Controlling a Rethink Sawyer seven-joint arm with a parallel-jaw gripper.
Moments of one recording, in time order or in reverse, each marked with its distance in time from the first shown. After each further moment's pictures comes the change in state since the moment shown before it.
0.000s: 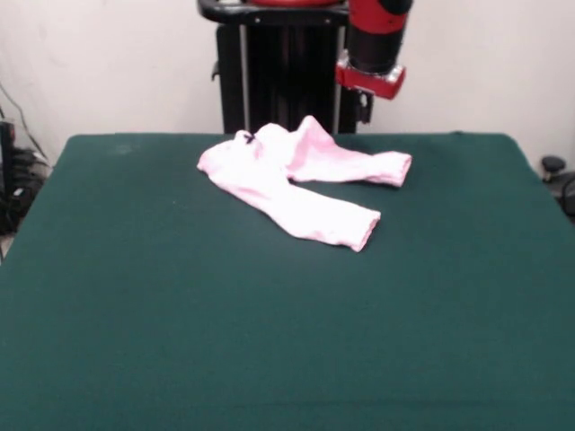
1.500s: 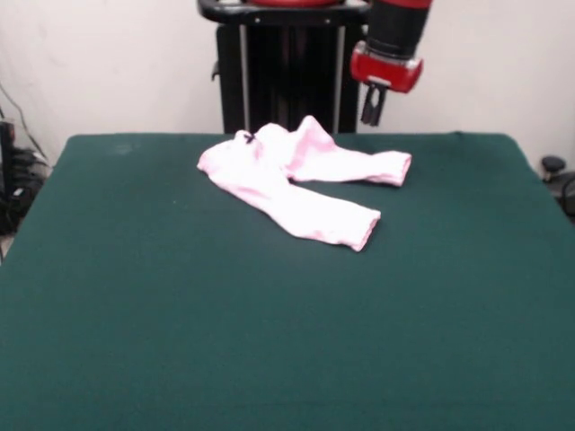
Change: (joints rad) arm 0.177 -0.125 -0.044 0.051 0.045 -0.217 0.149
